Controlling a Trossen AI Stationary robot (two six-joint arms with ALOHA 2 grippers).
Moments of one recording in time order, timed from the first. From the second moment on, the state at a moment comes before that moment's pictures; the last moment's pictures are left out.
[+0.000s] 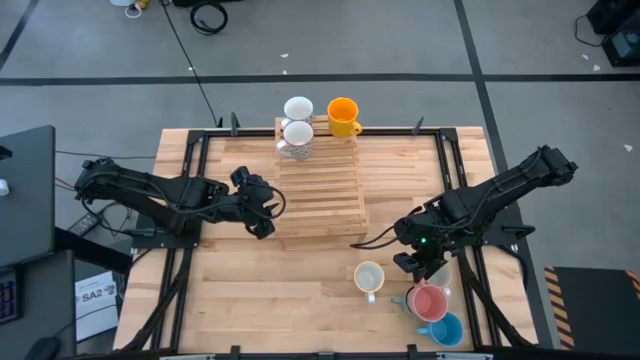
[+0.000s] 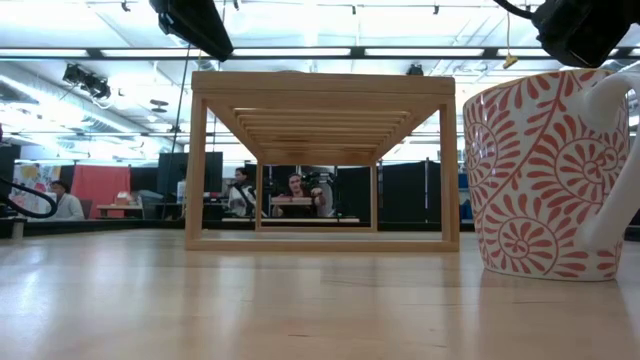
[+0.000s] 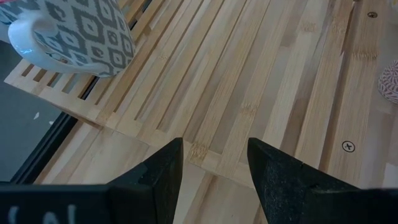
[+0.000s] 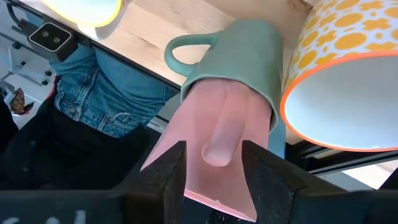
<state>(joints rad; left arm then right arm) -0.23 1.24 1.17 -0.84 -0.60 -0.43 0.36 1.20 0.90 -0.84 -0.64 1.62</state>
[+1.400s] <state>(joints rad) -0.23 1.24 1.17 -0.85 -0.60 -0.43 0.36 1.26 0.90 -0.85 -0.62 1.62</state>
